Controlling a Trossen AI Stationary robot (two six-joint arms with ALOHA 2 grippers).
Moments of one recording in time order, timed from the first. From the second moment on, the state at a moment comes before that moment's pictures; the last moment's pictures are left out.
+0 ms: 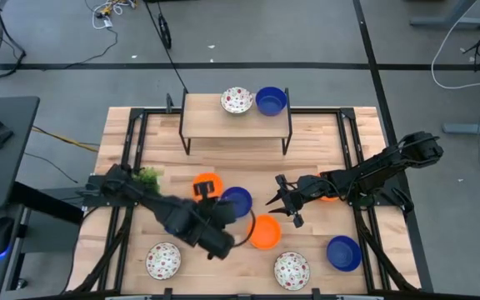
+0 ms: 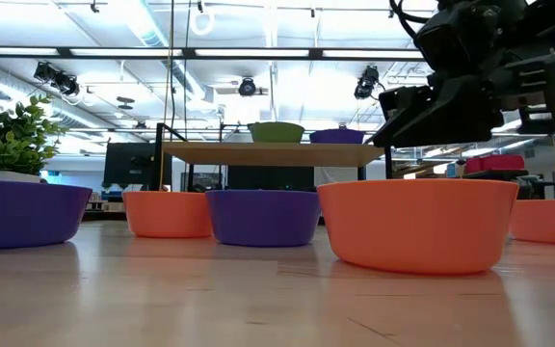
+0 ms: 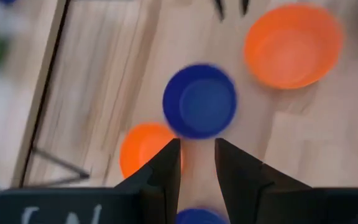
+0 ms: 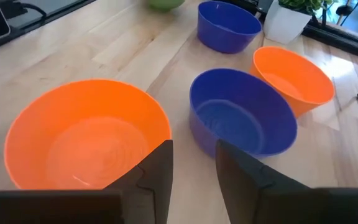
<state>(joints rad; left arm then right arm) -0.54 2.01 2.17 -1.57 -0.60 -0.69 0.22 1.41 0.44 0.48 -0.06 -0.26</state>
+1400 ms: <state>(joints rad) -0.30 1.71 1.09 -0.69 -0.34 -0.41 0.22 1.41 0.44 0.49 -0.06 -0.25</state>
